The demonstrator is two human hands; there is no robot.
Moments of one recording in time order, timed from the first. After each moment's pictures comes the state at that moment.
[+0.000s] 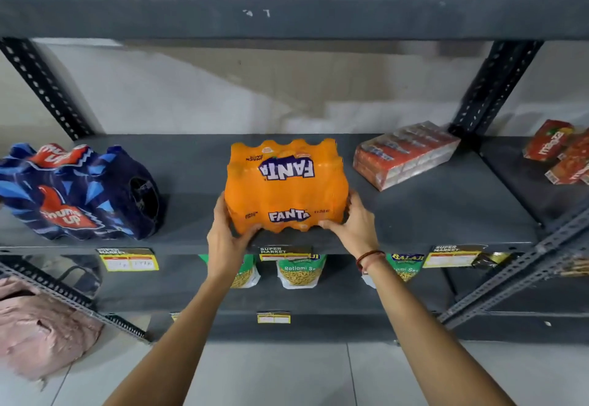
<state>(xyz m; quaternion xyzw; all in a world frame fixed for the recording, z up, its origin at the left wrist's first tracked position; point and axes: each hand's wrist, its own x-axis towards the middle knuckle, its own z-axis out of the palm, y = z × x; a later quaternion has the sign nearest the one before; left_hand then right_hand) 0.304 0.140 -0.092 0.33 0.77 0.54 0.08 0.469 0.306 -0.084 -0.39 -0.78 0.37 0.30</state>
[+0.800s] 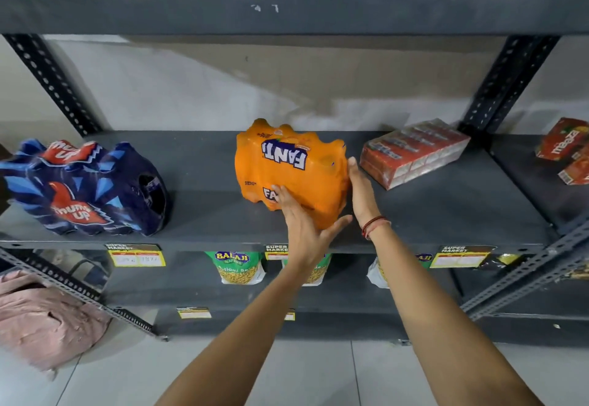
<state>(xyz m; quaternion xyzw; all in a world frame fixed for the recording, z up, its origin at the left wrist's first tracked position) 0.388 0.218 -0.087 0.37 0.73 0.54 0.16 0.441 0.335 -0.054 -0.36 -0.64 0.60 0.32</state>
